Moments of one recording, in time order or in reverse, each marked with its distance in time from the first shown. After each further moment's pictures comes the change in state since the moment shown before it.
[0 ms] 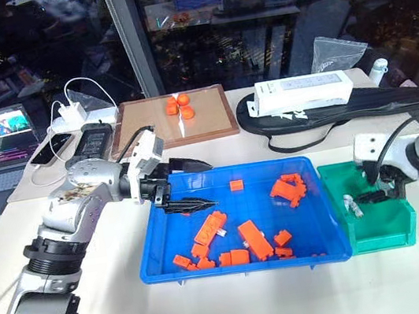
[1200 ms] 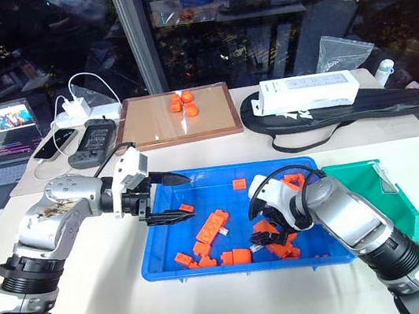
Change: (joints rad) left arm 0.102 0.093 0.024 -0.082 -0.001 0.029 0.029; right arm 0.057 0.494 0.259 -0.586 0.211 0.888 -0.518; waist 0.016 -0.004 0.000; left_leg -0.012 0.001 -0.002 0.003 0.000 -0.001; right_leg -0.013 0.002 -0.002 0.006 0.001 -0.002
